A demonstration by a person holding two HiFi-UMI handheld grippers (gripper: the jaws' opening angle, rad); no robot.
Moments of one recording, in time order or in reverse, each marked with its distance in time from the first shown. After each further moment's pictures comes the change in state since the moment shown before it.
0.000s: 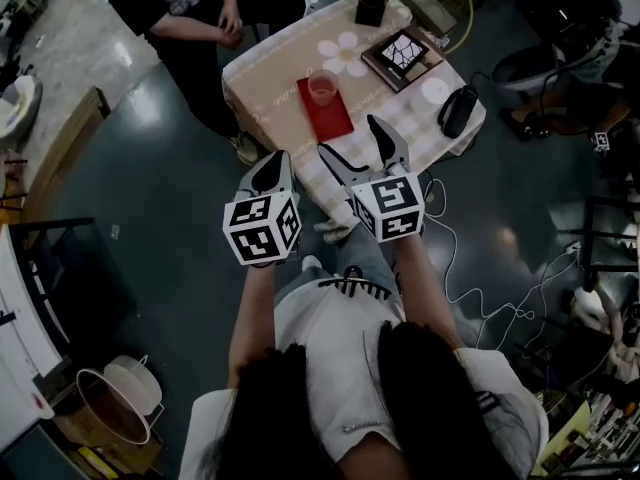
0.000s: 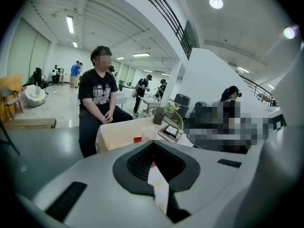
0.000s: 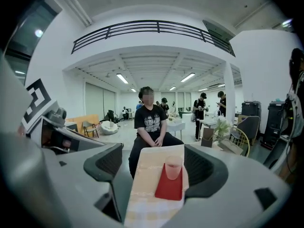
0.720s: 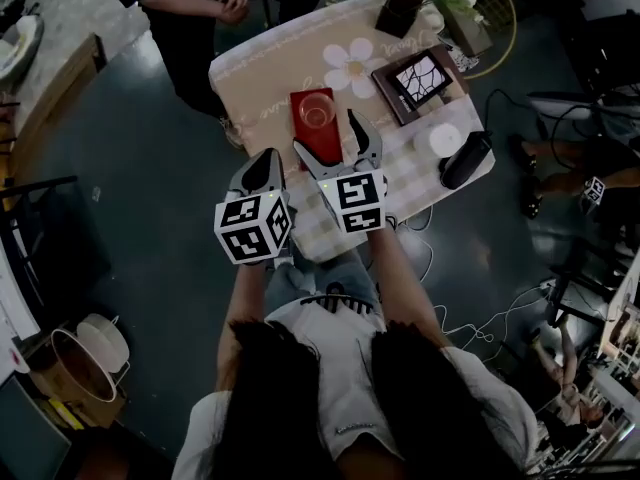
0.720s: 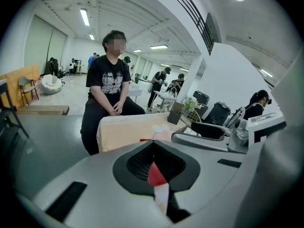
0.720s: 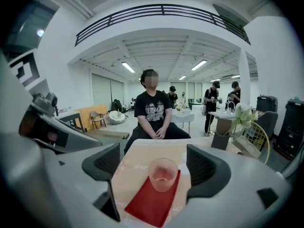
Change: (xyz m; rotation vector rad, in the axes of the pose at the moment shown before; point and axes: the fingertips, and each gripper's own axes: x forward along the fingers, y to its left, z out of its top) left arm 0.122 0.030 0.010 -0.152 0.073 0.170; right arm 0.141 -0.062 -0.036 -0.052 0.131 0.130
